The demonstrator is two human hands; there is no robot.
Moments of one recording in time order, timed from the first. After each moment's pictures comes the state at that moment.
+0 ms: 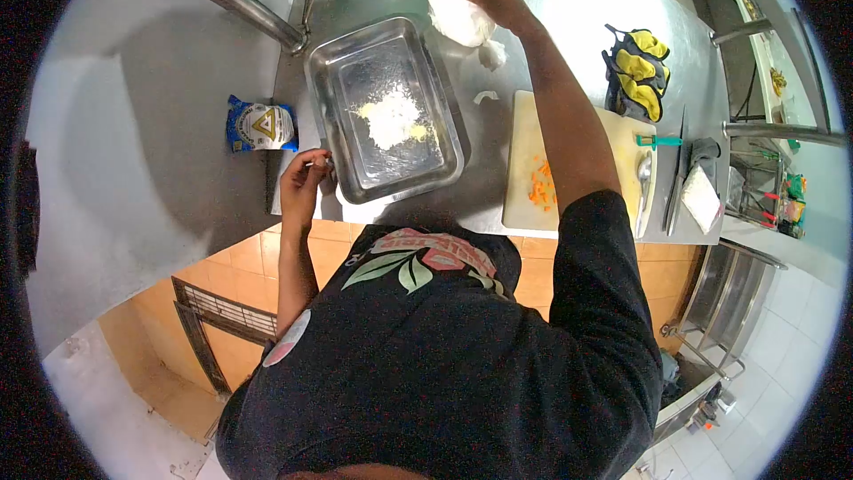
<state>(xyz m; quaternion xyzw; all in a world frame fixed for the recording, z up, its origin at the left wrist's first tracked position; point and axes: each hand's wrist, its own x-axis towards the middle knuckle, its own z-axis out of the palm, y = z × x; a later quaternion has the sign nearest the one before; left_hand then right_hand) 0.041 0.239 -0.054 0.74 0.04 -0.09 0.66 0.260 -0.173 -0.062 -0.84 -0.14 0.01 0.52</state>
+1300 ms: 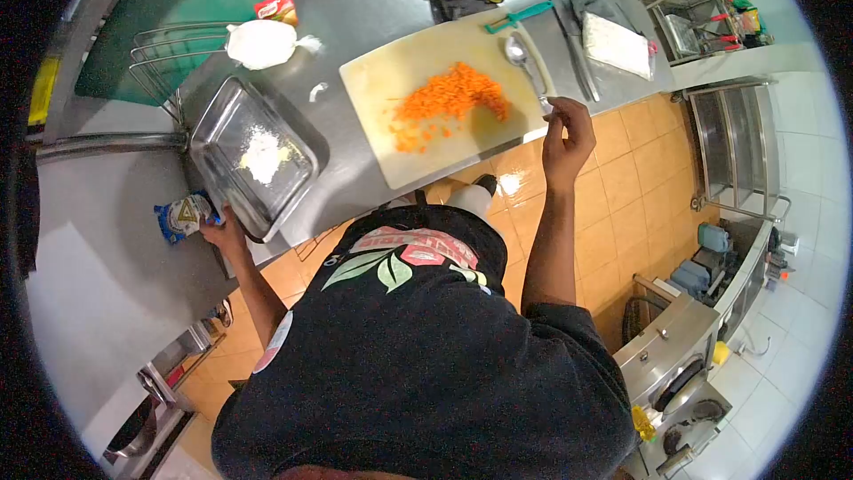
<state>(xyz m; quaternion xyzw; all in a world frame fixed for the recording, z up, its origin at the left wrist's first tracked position) 0.070 0.241 -0.121 0.91 0.09 0.17 0.36 -0.195 -0.277 -0.031 -0.75 0.27 -0.46 0.40</state>
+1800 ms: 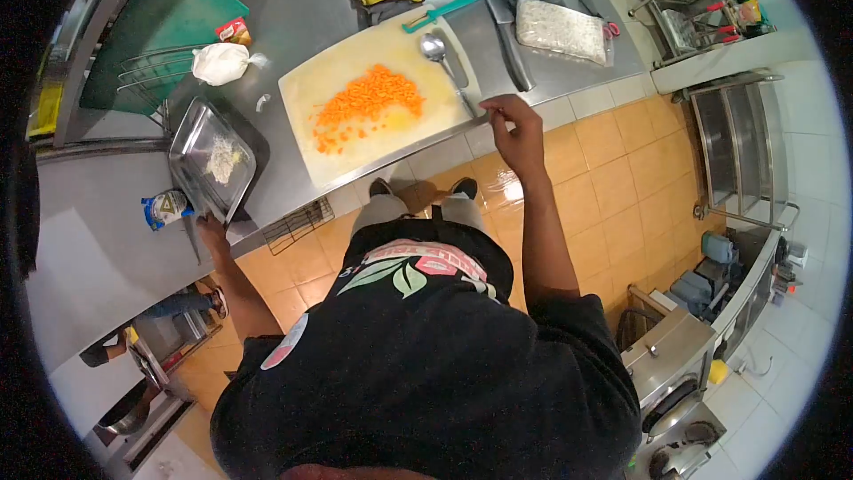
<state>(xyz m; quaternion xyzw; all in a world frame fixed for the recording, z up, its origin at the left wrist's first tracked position) 0.030 0.214 -0.133 0.94 0.12 0.09 0.31 -0.260 -0.363 -0.045 -0.79 0.21 -0.28 0.50</state>
